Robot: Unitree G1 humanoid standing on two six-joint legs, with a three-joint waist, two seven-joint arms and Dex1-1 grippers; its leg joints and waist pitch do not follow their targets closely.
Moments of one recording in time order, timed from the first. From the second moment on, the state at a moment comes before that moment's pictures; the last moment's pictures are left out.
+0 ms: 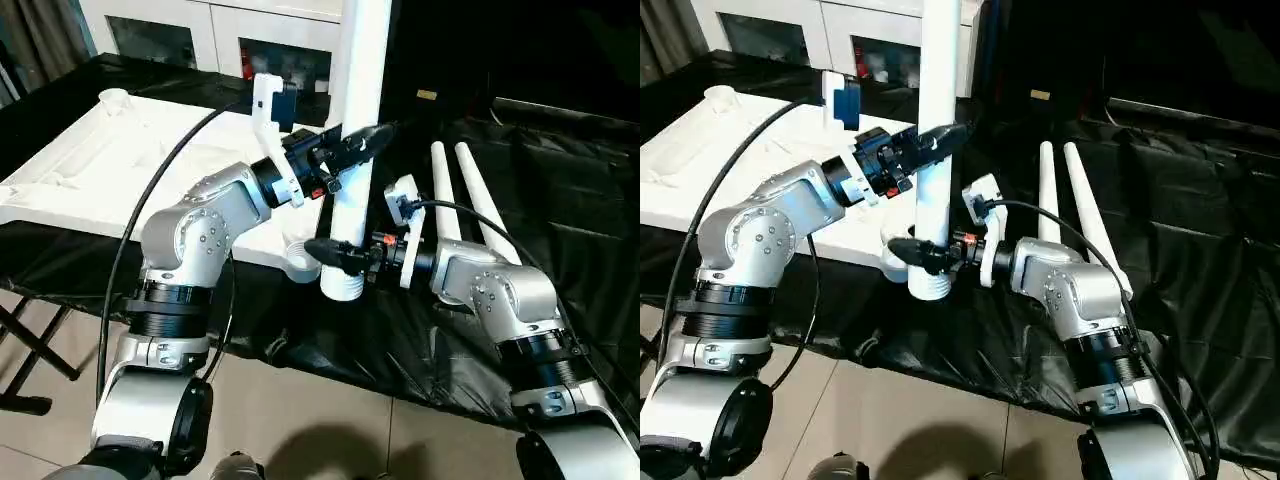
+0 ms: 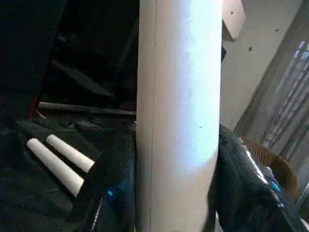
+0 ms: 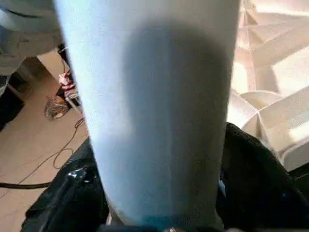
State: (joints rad) left arm -0.80 0.13 0.08 0.20 -0.60 0.65 -0.73; right arm -0.60 -0.21 0.09 0.28 0.48 0.72 0.92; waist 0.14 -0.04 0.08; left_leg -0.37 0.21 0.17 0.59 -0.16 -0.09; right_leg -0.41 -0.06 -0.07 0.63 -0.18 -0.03
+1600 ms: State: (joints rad) left arm -0.79 0.16 0.04 0.20 -0.59 0.65 -0.76; right arm -0.63 -0.25 0.13 0.27 0.44 0.71 0.96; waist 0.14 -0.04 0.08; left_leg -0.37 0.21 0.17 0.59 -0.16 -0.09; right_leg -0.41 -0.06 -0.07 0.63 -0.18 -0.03
